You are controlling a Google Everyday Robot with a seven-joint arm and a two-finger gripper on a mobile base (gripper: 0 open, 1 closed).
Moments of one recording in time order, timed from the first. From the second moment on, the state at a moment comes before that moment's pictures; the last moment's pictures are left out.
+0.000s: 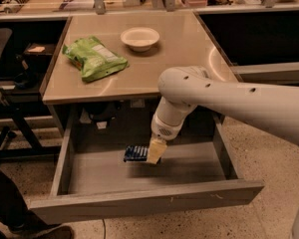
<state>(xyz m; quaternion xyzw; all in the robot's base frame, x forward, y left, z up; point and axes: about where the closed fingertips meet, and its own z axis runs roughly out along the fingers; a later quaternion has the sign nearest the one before) 0.533 -0.026 0.654 -0.63 0.76 0.12 0.08</state>
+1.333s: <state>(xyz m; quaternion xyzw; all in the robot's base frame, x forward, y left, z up) 0.550 -0.013 0.627 -0.61 0.78 0.14 0.08</state>
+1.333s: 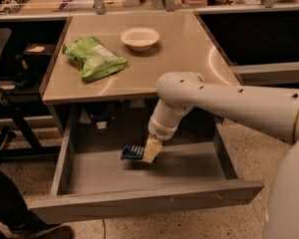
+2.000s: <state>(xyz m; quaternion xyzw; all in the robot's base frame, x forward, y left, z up) 0.550 -0.013 0.627 -0.61 0.78 0.14 0.08</state>
